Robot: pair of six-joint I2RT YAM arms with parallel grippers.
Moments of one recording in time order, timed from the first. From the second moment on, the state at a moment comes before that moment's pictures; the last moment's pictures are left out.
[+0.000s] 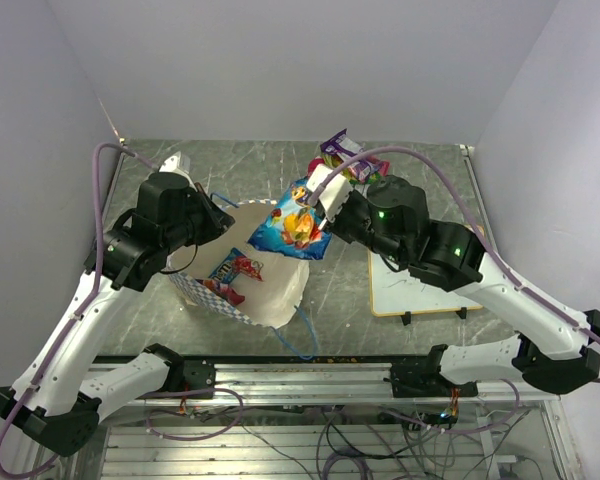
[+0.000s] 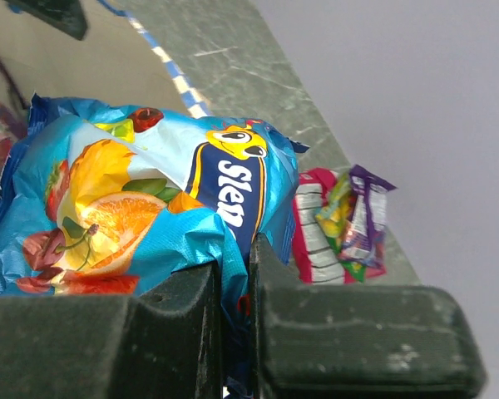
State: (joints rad) left arm -0.49 0.98 1.27 -0.81 -0.06 -0.79; right arm 1.06 1.22 1.54 -0.63 0.26 -0.43
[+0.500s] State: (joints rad) left arm -0.49 1.04 1.33 -0.87 -0.06 -0.79; right arm 0.90 1.35 1.67 -0.36 0.54 -0.58
